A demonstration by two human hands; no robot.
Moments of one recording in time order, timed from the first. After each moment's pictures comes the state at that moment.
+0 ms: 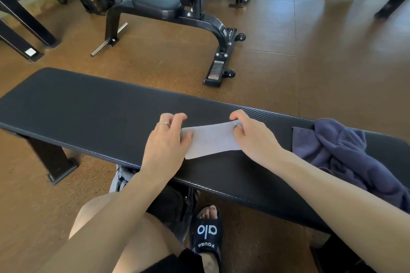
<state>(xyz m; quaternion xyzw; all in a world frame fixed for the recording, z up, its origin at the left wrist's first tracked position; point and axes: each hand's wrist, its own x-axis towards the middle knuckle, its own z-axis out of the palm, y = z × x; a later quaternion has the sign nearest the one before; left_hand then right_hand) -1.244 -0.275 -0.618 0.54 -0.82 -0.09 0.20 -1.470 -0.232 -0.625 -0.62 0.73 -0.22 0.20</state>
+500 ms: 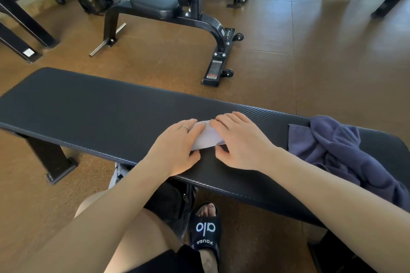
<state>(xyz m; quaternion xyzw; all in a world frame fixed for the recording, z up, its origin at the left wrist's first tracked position) -1.252 -0.280 -0.620 0.38 -0.92 -0.04 0.02 -1.456 -0.227 -0.620 -0.81 0.58 -0.08 -0.04</state>
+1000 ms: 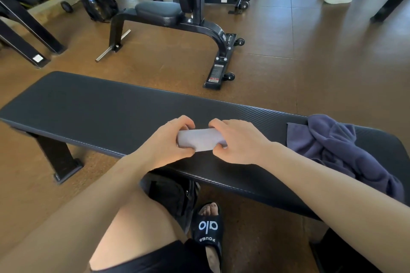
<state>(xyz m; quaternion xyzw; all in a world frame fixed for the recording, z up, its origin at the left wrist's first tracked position) -1.227 -0.274 -0.590 0.45 -0.82 -0.33 0.09 -1.447 -0.220 -0.603 -0.80 0.59 -0.10 0.09</state>
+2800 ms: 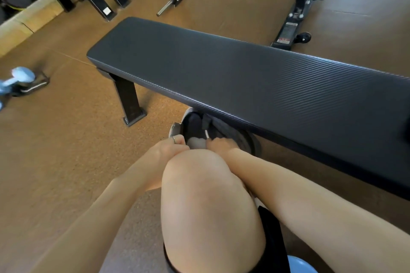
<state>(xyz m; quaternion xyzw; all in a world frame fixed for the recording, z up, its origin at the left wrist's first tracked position) -1.007 -0.219 -0.671 0.57 -0.74 -0.36 -0.06 -1.195 -0.232 -0.722 -0.76 0.58 0.12 0.27</state>
